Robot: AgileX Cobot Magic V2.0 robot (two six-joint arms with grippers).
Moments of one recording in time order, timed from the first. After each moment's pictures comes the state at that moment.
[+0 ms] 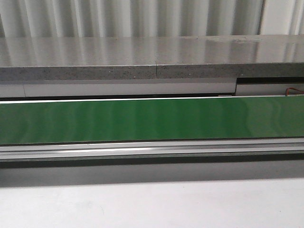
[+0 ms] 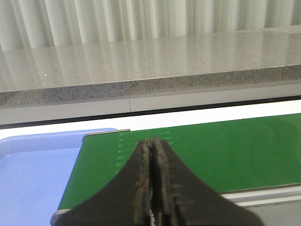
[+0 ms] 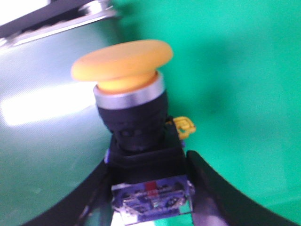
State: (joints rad) left arm -0.07 0.00 0.00 0.05 0.13 0.02; right arm -0.25 1.62 -1.30 0.07 1.01 0.01
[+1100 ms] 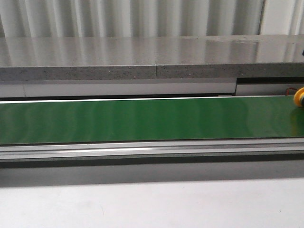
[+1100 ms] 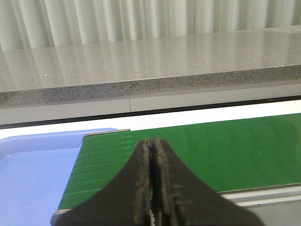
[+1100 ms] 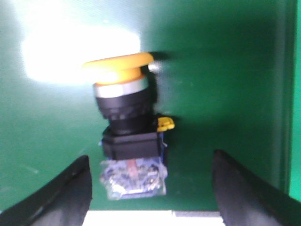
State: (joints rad) left arm -0.07 0.00 0.00 0.05 0.13 0.02; right arm -0.11 1.64 -1.20 0.19 0.95 -0.07
